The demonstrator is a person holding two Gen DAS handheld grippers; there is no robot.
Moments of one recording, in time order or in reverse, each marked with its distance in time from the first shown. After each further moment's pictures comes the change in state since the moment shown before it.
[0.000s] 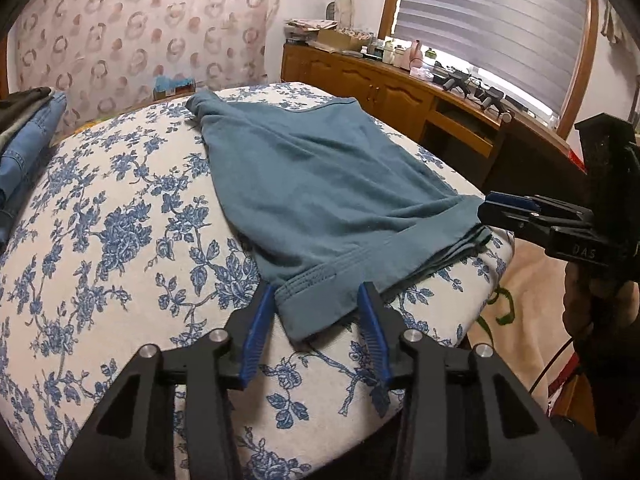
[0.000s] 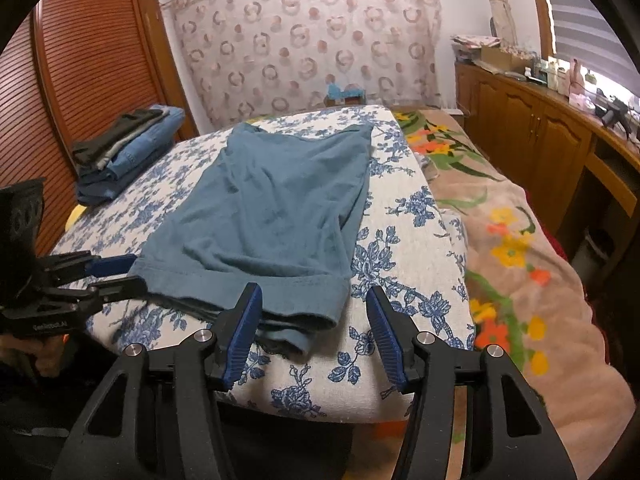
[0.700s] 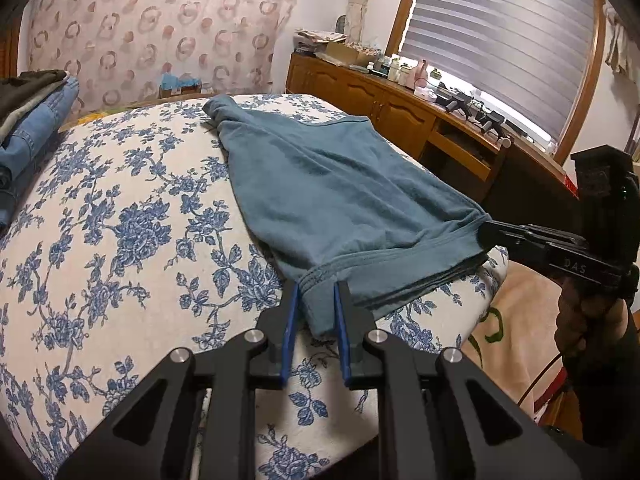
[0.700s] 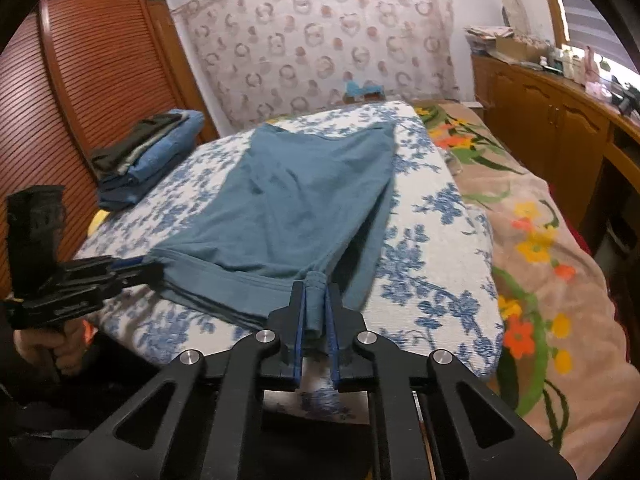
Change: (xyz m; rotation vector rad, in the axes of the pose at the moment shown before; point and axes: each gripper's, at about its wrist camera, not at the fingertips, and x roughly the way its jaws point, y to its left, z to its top) left arm -0.011 0.020 -0.001 -0.069 -0.044 -0.034; right arm -0.005 0.010 0.003 0.012 0.002 0.101
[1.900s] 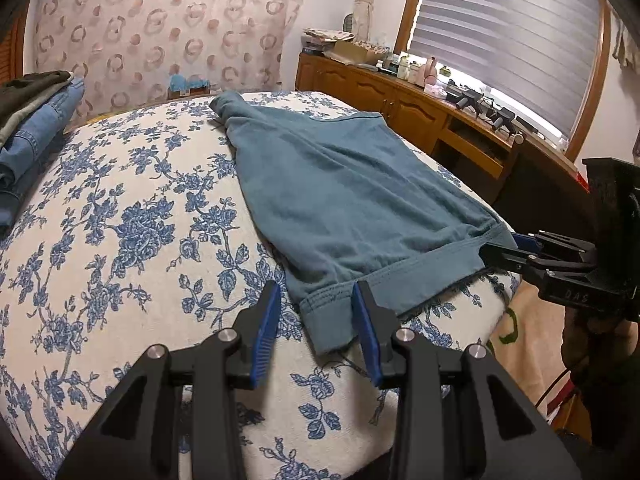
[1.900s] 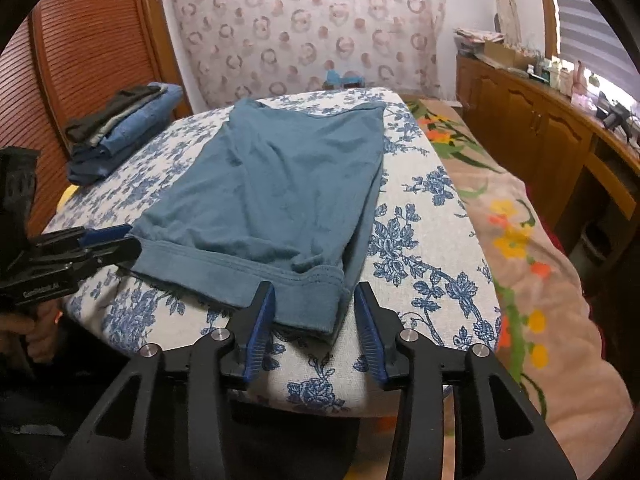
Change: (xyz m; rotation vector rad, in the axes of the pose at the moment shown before) left arm 0.012 -0.001 -0.002 0.011 0.001 0.051; right arm 0.020 0.006 -0.011 -0.030 0.050 -0.125
